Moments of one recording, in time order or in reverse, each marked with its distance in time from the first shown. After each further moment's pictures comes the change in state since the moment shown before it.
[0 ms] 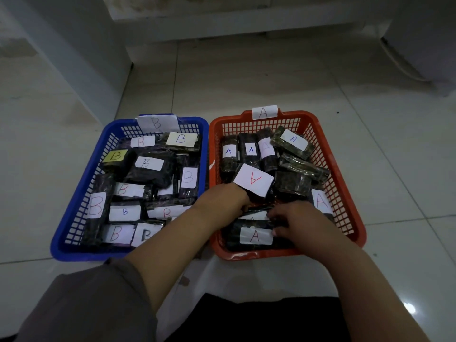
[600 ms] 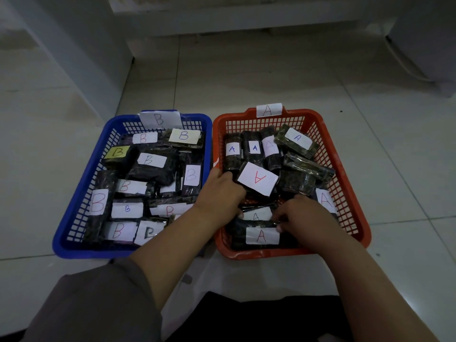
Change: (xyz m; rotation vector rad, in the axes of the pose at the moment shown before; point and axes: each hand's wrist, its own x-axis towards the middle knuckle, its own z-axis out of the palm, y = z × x) left_hand -0.004 -0.005 0.003 0.145 0.116 -0.123; right_hand 0.009 -0.006 0.000 -0.150 -0.015 0.041
